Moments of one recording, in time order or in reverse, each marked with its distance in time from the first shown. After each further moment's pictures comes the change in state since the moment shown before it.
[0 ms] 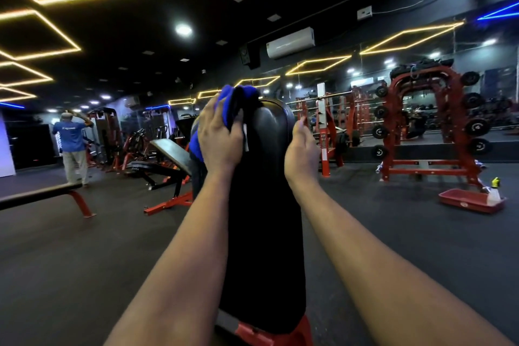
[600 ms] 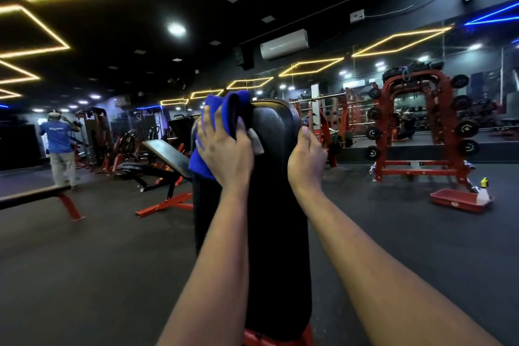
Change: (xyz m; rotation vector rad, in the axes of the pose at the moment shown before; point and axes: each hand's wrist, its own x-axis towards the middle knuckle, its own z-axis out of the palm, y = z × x) left_hand -0.020 0.012 0.005 0.079 0.101 -0.247; right_hand -0.005 0.000 0.006 -0.068 0.121 -0.099
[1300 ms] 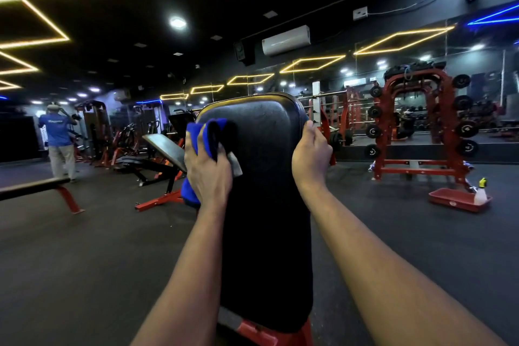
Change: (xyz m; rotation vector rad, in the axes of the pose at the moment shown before) left_hand -0.018 -0.068 -0.022 -0.023 -0.109 -0.097; right_hand -0.002 0.003 -0.003 -0.009 -0.035 -0.006
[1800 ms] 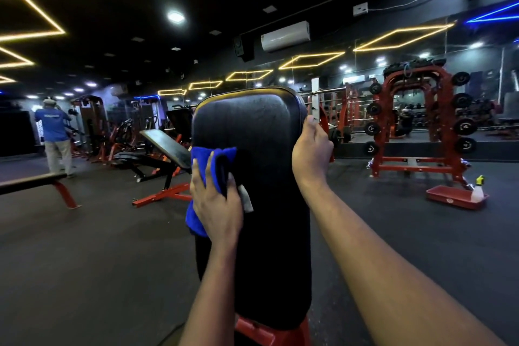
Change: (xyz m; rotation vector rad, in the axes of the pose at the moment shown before) left_hand -0.073 -0.021 0.003 -0.032 0.040 0.026; right_hand 0.005 0.009 0.002 -0.031 -0.004 -0.017
